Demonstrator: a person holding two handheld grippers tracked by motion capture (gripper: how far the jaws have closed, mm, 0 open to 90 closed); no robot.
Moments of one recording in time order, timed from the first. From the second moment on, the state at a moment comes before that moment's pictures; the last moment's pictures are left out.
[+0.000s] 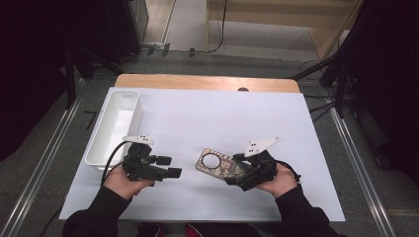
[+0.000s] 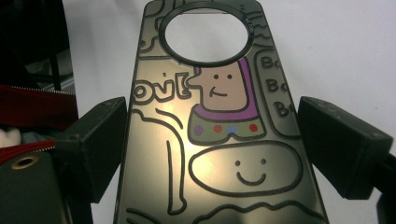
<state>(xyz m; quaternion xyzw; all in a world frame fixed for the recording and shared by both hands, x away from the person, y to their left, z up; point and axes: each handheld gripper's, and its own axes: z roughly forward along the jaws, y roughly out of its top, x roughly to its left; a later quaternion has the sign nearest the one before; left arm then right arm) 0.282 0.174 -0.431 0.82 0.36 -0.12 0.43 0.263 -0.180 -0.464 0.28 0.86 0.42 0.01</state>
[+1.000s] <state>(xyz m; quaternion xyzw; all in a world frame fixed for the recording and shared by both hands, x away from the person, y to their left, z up) 0.302 0.141 -0.426 0.79 0.41 -0.15 0.42 0.260 -0.177 -0.467 0.35 0.83 0.43 -0.01</state>
